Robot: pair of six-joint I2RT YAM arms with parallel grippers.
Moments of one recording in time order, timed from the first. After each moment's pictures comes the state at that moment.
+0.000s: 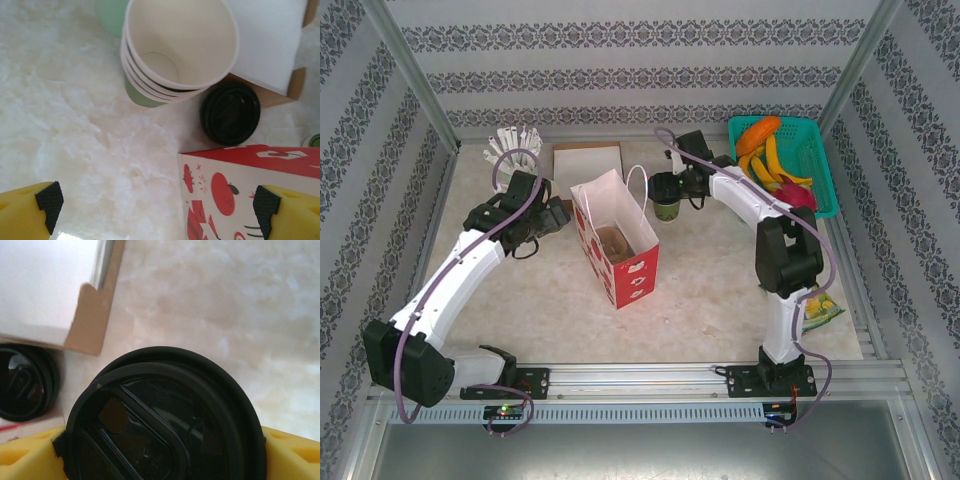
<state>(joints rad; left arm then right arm) -0.31 1.26 1.18 -0.88 -0.21 -0.77 0.36 1.98 1.61 -0.60 -0.19 0.24</state>
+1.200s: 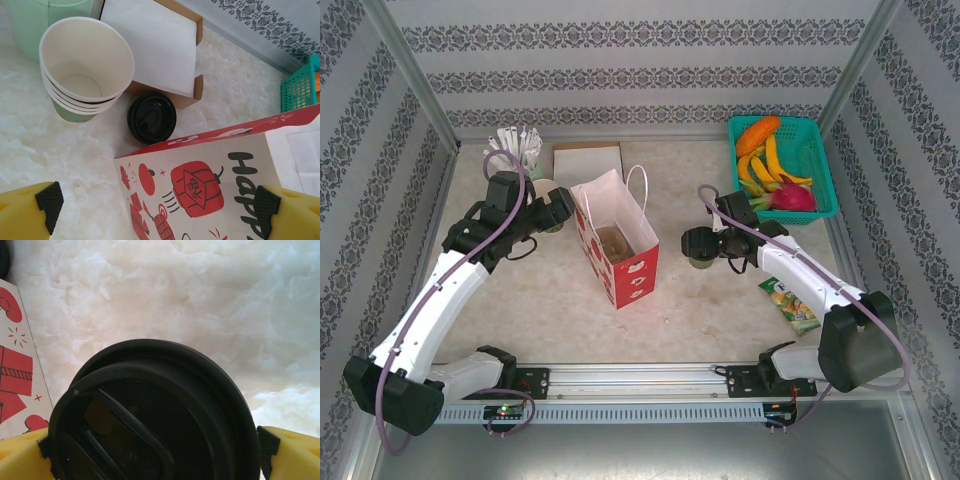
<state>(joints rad) -0.31 1.11 1.16 -0.75 -0.05 -0.70 0.35 1.34 0.90 -0.59 -0.11 0.33</state>
